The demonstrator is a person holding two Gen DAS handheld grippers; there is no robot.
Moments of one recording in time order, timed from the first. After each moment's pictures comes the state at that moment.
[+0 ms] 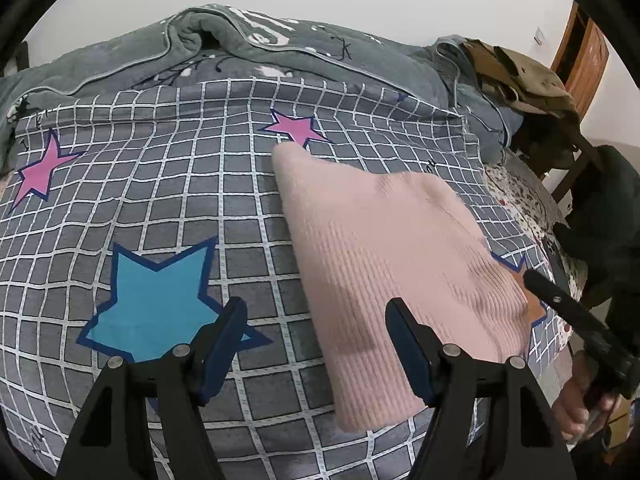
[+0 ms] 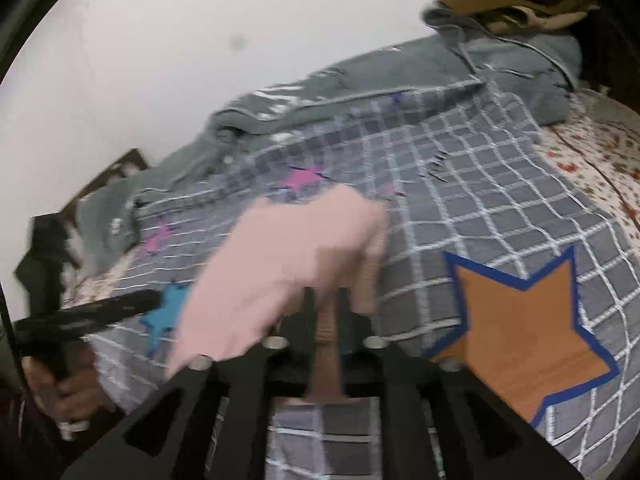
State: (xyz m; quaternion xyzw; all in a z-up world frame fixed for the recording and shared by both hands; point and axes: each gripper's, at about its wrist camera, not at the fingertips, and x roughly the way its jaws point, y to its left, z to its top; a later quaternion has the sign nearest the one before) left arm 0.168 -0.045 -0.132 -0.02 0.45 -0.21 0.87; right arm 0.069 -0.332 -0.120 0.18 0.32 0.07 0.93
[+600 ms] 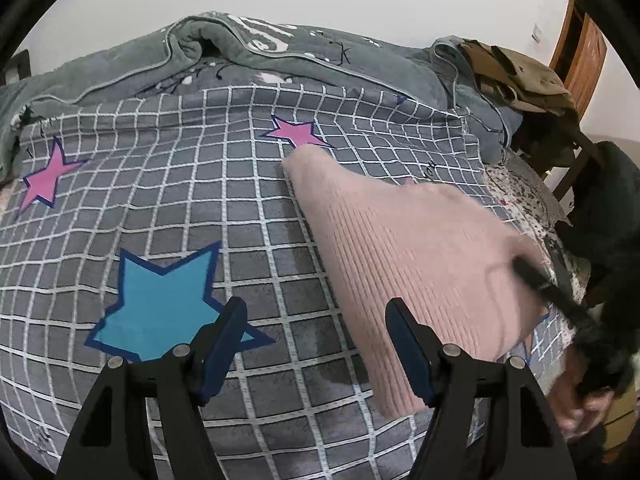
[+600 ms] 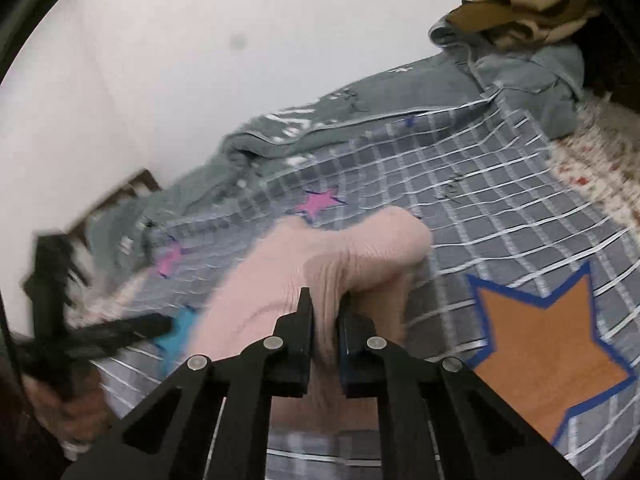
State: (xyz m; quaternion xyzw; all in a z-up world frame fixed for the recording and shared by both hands) left arm 0.165 -0.043 -0.128 -0.01 0.45 -0.21 0.87; right arm 0.077 -0.324 -0.124 0.17 0.29 0.06 0.94
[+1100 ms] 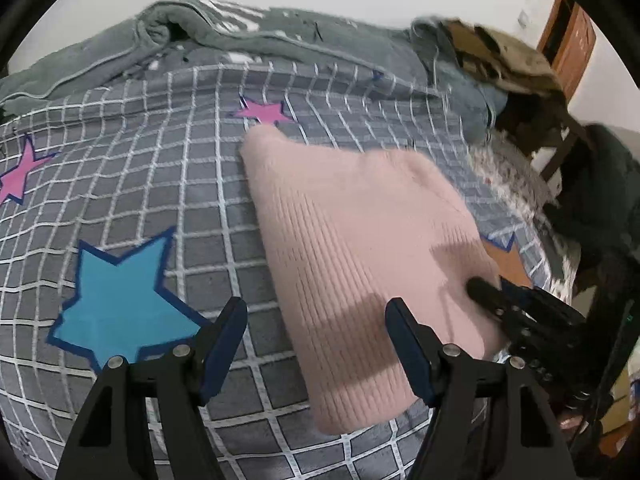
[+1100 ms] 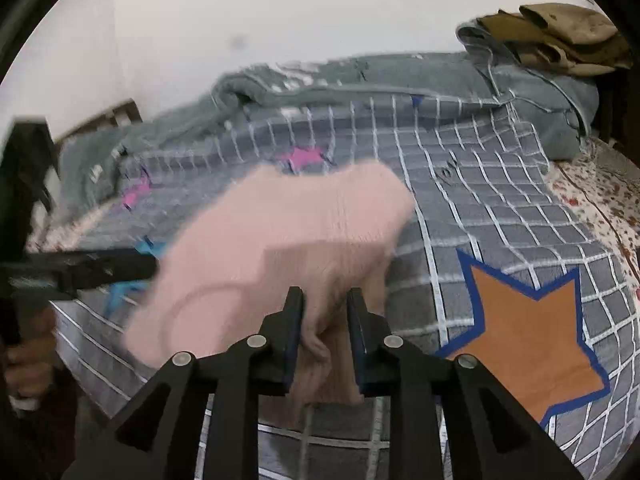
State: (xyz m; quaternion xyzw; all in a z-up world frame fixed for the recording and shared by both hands) left arm 0.164 -0.074 -0.151 0.01 0.47 -0.24 0.85; right arm 0.080 -0.296 -0.153 0.07 0.35 0.04 0.93
